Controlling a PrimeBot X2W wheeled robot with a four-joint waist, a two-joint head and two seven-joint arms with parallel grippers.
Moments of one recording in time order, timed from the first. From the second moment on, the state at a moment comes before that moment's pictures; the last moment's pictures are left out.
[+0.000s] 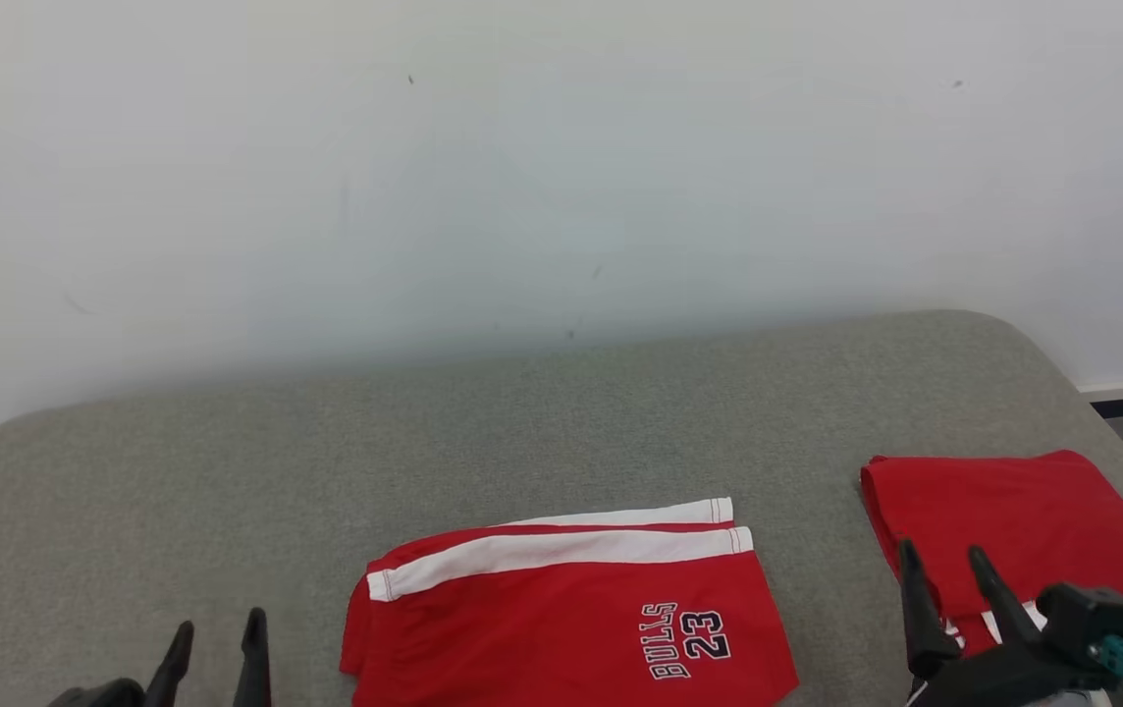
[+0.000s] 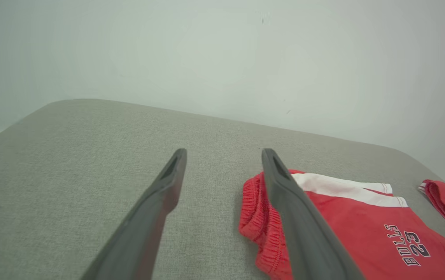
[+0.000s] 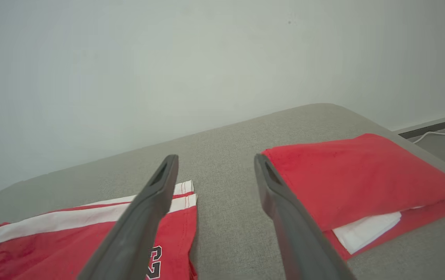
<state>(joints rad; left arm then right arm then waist) 0.05 0.27 -0.28 0.18 -0.49 0.12 -0.16 0.05 -0.14 0.09 0.13 0.46 -0.12 -0.06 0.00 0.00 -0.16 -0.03</state>
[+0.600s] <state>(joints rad) 0.06 0.23 -0.24 0.15 -0.45 0.12 -0.14 0.07 -0.13 0.08 0.12 0.45 -0.12 -0.07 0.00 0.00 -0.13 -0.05</state>
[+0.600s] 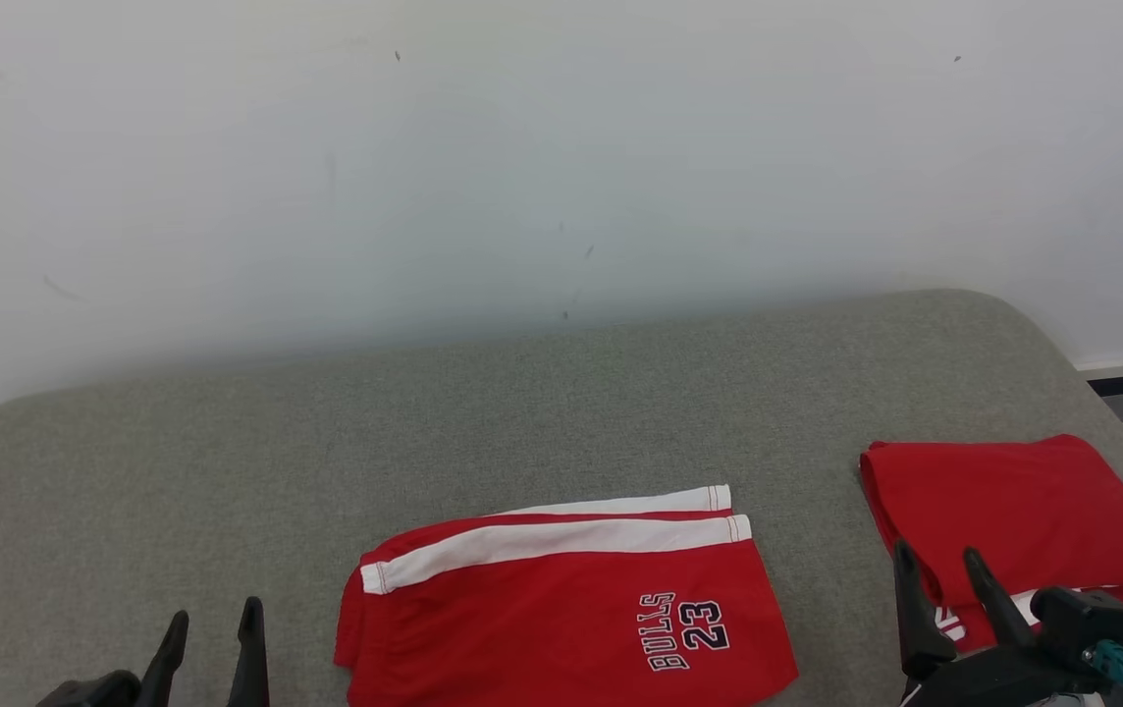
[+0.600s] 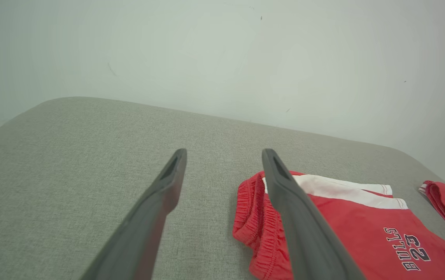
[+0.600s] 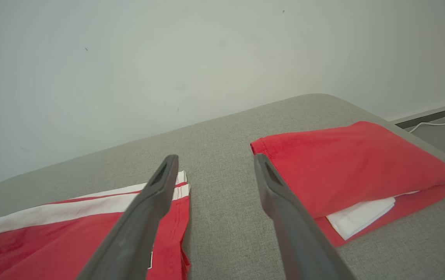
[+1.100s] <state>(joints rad) 0.04 0.19 -0.26 0.12 -0.40 0.12 -0.10 -0.27 -0.15 0.18 0.43 0.39 -0.12 0.28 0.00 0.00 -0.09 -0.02</state>
